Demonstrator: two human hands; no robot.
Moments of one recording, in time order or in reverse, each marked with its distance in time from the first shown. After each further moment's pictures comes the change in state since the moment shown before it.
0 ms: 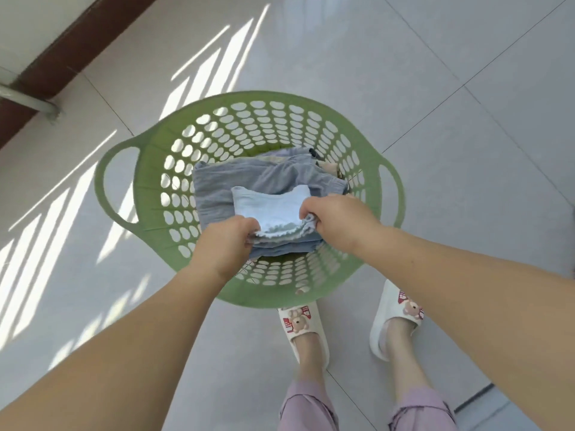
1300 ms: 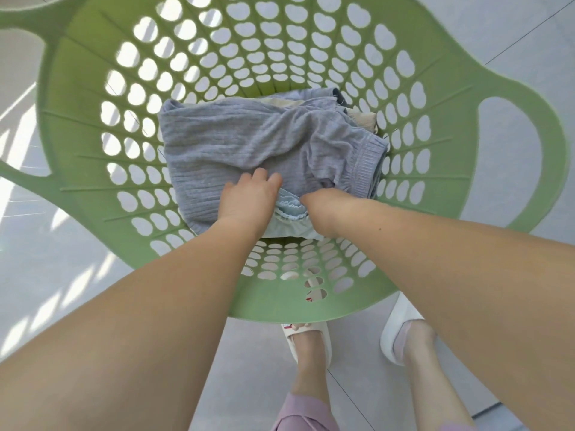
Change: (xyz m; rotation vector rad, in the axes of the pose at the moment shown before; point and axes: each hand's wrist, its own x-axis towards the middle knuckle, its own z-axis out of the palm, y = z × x) left_hand 0.096 -0.008 0.100 0.297 -0.087 -0.026; right_hand 0.109 0.007 0.101 -0.279 -0.523 0.113
